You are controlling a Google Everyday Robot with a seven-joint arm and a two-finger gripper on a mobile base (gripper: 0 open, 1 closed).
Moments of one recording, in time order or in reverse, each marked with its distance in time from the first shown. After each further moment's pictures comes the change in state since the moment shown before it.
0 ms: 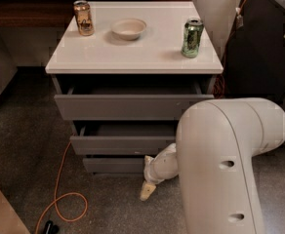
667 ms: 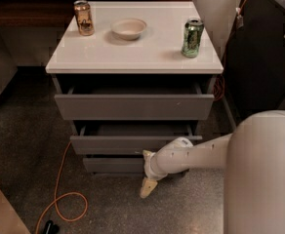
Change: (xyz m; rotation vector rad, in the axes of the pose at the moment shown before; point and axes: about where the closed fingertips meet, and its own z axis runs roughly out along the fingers) arm -0.023 0.001 -0.061 -0.004 -0.052 -0.060
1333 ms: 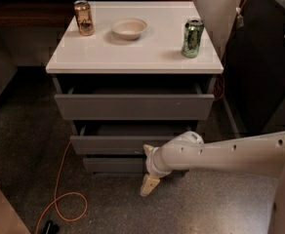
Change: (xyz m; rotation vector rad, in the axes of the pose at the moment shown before) arm -0.028 0.006 -0.071 0.020 -0.033 0.004
